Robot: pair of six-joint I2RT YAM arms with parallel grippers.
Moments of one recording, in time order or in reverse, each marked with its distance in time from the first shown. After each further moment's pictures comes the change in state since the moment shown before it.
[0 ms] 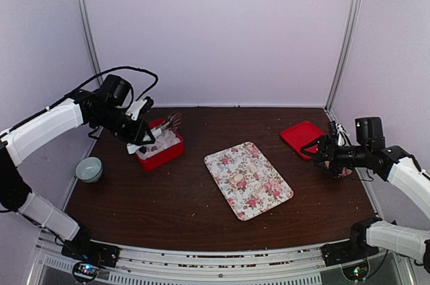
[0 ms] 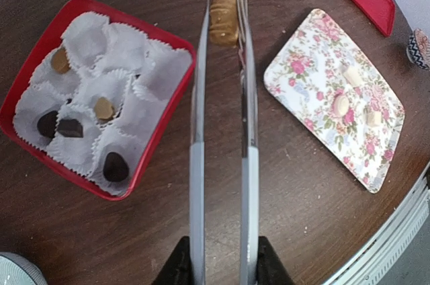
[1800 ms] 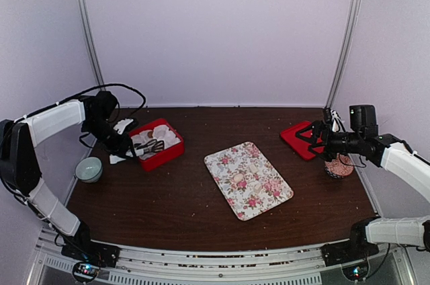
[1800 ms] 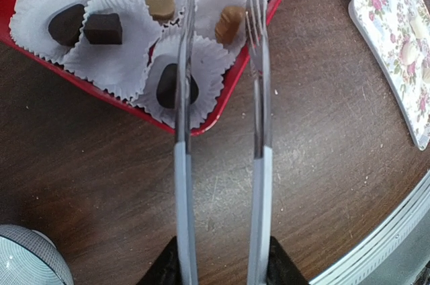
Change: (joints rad) left arm 0.281 0.141 -0.051 -0.171 0.096 0.260; right arm 0.000 0.180 0.092 0.159 0.000 0.021
